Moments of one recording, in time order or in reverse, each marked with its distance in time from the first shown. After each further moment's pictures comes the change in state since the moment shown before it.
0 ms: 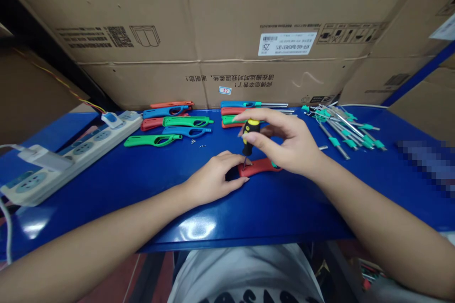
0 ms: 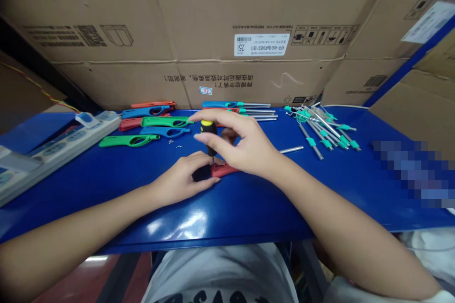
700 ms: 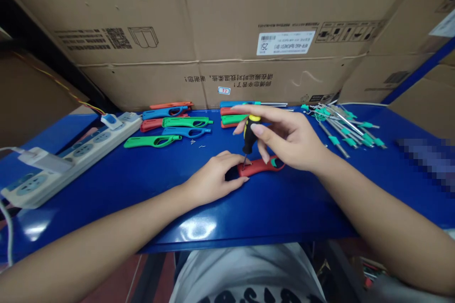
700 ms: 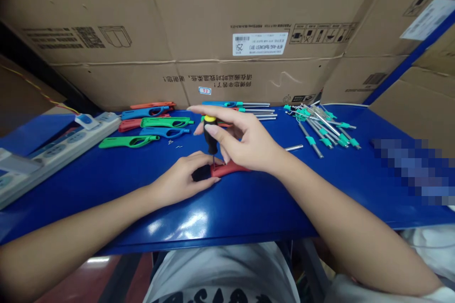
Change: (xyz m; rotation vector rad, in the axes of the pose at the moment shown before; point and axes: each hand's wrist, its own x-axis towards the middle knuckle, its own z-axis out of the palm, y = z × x) left_hand 0.000 -0.001 0.001 -0.006 0.002 0.006; right_hand 0.000 0.001 -0.004 -0.005 -0.017 0.014
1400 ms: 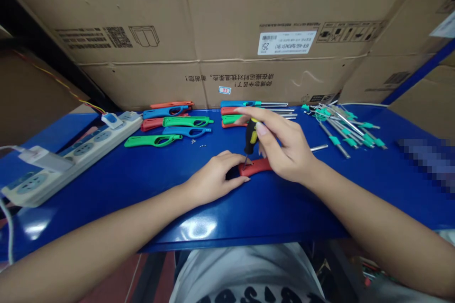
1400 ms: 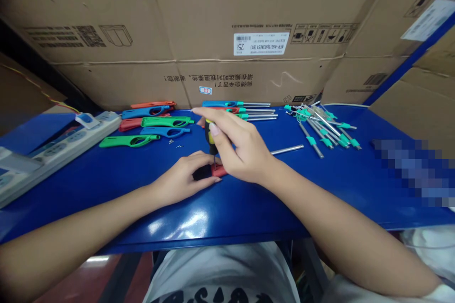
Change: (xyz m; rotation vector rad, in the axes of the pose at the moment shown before) left_hand -0.001 -0.001 0.001 0.011 0.012 0.010; right_hand -0.006 0.000 0.014 -0.147 0.133 -0.106
